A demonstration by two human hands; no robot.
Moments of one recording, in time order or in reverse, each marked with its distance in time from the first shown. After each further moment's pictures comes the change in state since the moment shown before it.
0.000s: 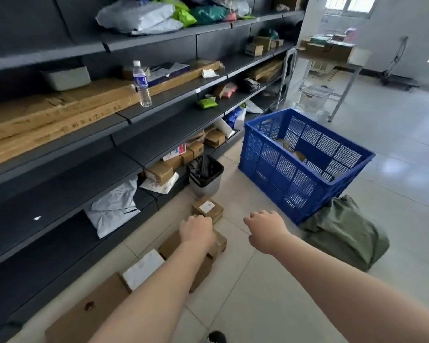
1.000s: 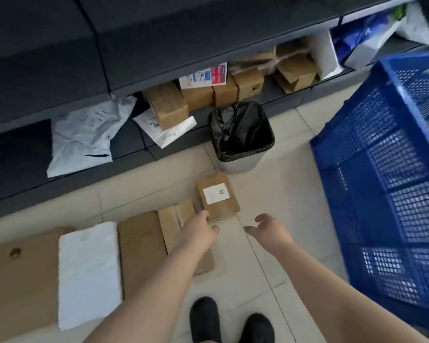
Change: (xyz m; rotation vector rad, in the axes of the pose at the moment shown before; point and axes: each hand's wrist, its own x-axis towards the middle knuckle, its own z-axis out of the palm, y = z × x) left_hand 0.530 0.052 0.254 -0.708 -0.292 -0.704; right_hand 0.560 0.188 0.309 0.858 -0.585 0.155
